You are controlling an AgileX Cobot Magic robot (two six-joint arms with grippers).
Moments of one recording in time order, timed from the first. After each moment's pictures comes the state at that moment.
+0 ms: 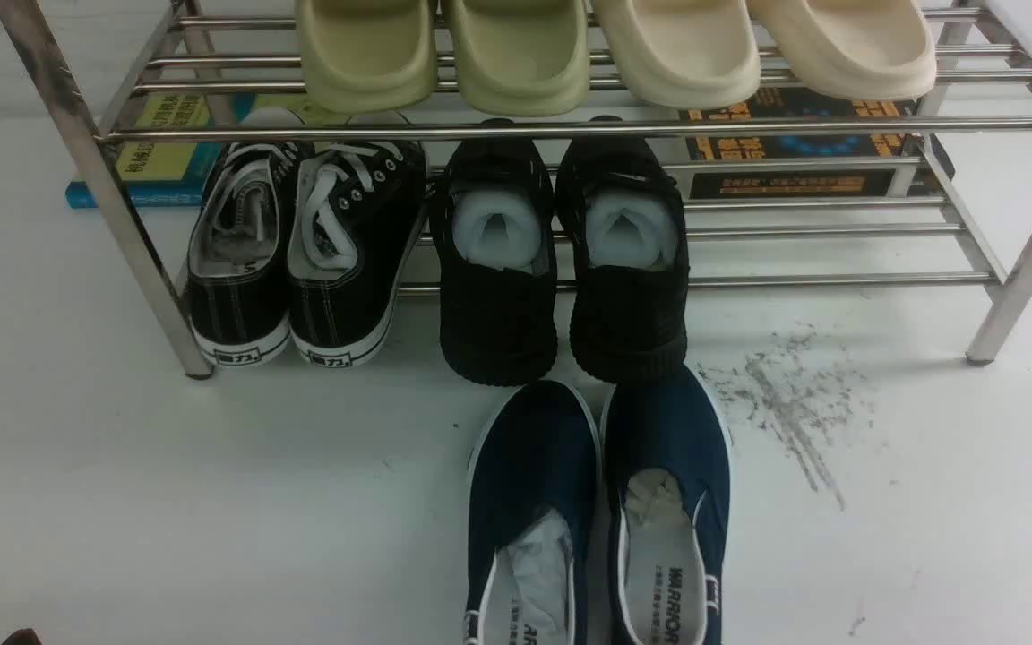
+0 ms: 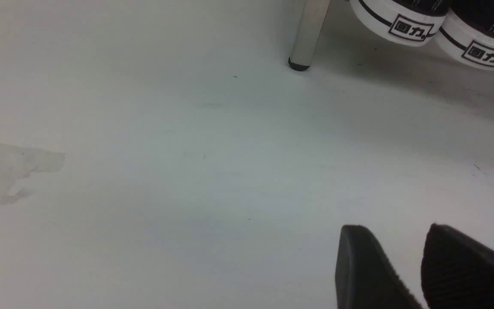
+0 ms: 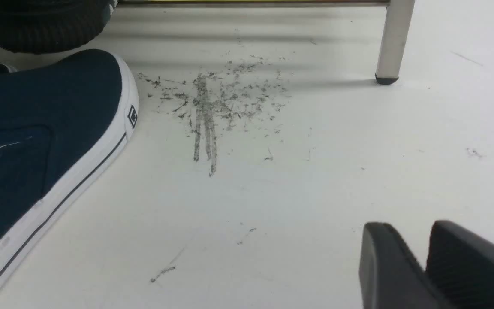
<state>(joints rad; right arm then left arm) 0.09 -0.01 0.01 0.06 0.39 0.04 -0.07 -0.01 0.02 0.12 0.40 -0.32</state>
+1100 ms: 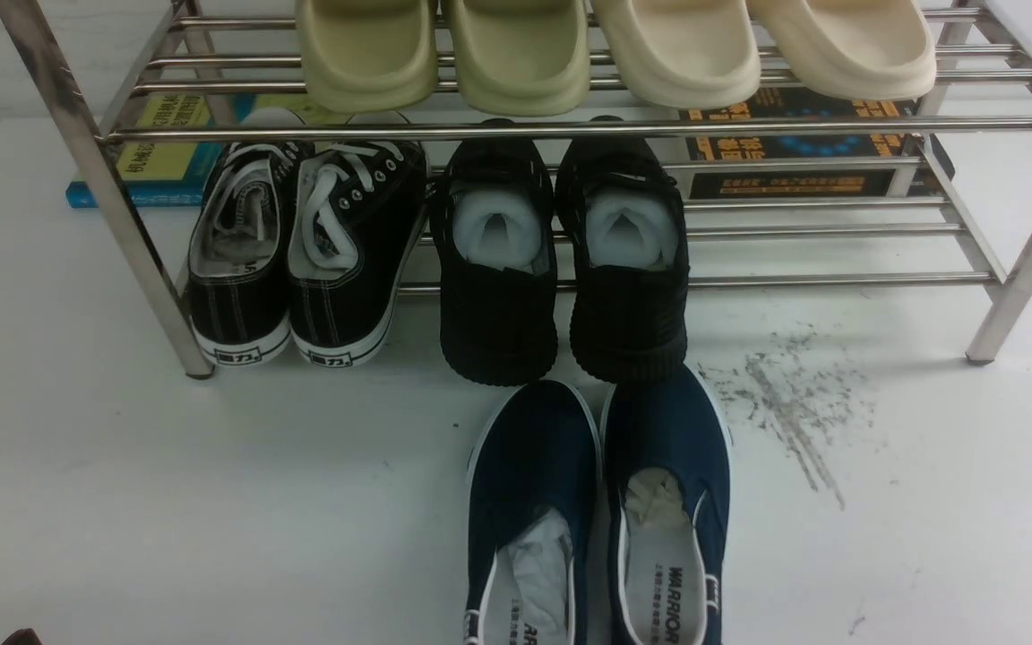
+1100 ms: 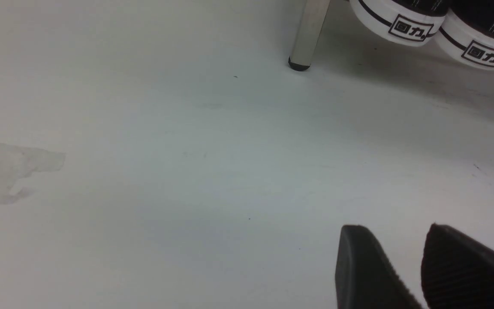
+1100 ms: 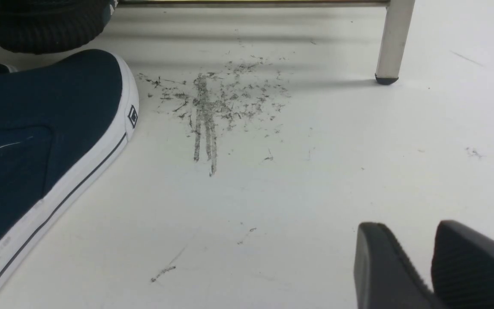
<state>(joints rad) 0.09 -0.01 0.01 0.06 0.39 0.04 -0.07 -0.01 0.02 0.12 0.40 -0.32</state>
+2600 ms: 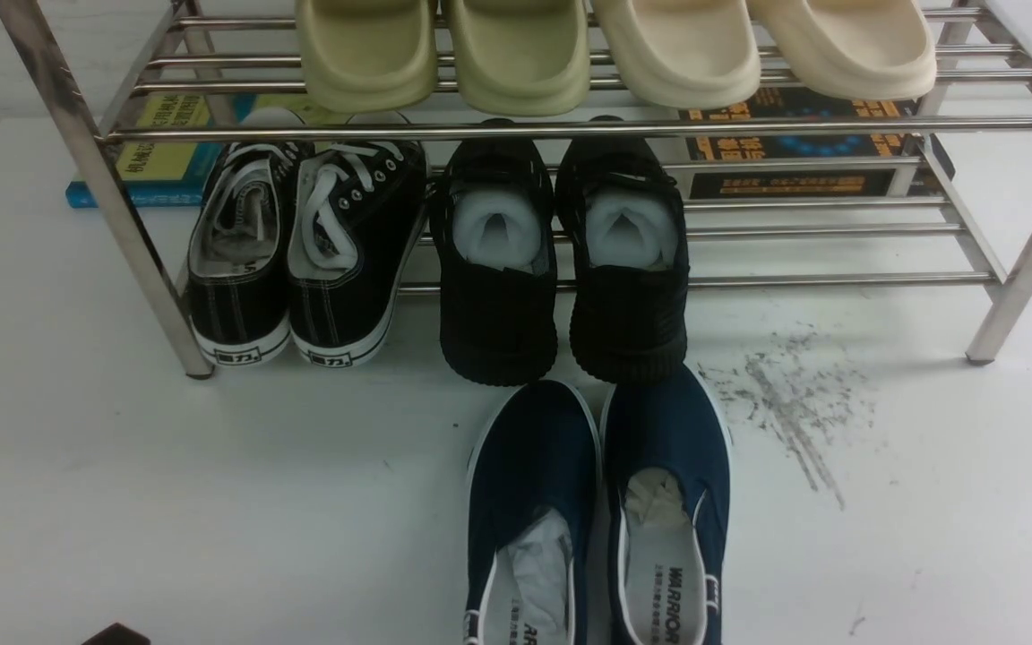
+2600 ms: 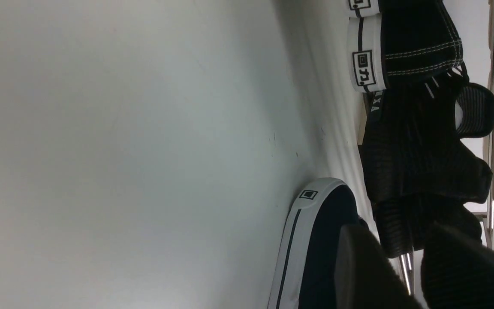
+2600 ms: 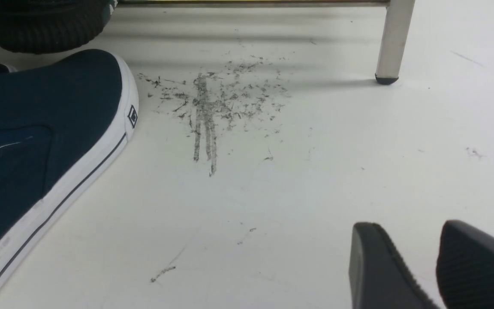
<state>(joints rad) 0.09 -0.01 0.01 0.06 0.39 0.04 -0.07 -0.01 0.02 -0.48 0.41 -0.79</state>
